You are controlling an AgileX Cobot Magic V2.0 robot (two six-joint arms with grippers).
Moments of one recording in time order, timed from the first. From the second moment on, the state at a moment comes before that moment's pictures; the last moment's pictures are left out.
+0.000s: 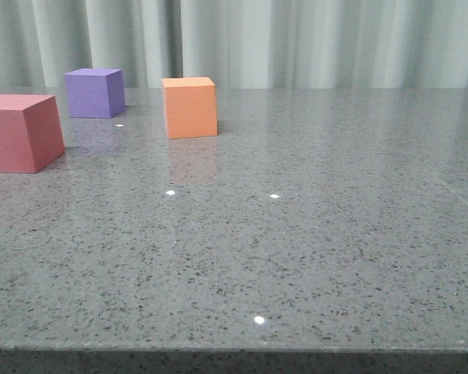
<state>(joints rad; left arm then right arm) -0.08 0.06 -0.18 -0.03 0.12 -0.12 -0.01 0.36 -0.41 -0.20 0.32 0.24</state>
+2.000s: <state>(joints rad) -0.09 1.08 -1.13 -0.12 0.82 -0.14 -0.01 0.36 -0.41 -0.20 0.32 0.24</state>
